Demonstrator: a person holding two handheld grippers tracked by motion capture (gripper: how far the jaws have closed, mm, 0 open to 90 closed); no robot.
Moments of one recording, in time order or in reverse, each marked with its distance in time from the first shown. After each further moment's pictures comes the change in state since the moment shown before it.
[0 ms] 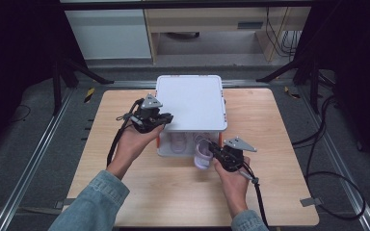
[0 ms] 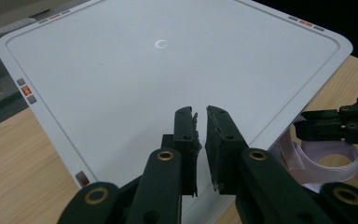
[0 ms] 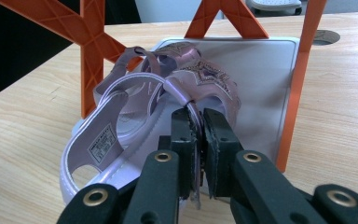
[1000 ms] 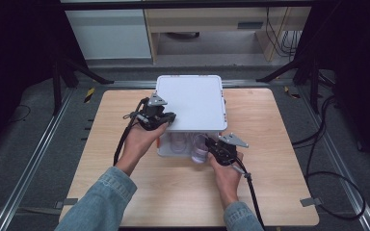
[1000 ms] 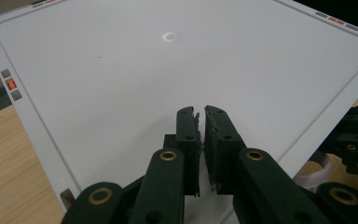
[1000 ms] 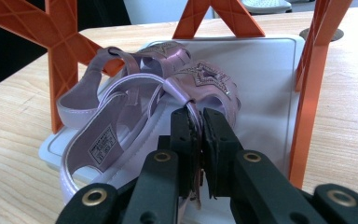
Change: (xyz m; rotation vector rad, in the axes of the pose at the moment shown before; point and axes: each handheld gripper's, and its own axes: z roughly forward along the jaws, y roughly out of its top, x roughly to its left) left arm 0.004 0.001 0.020 0.024 0.018 -0.037; right arm -0.006 -0.006 0.037 -0.021 -0.032 0.019
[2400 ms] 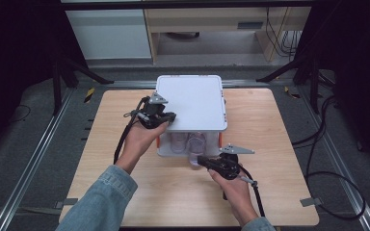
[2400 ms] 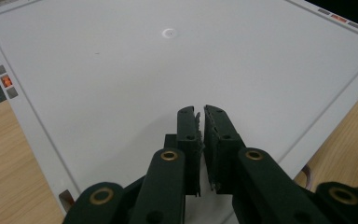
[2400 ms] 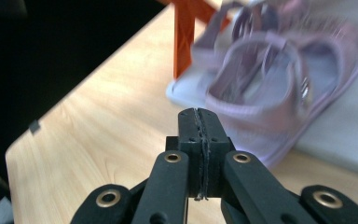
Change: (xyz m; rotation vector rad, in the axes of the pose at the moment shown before) left arm 0.001 0.005 0.002 0.033 -0.006 -0.011; right arm 0.016 -0.009 -0.044 0.161 0.383 0.055
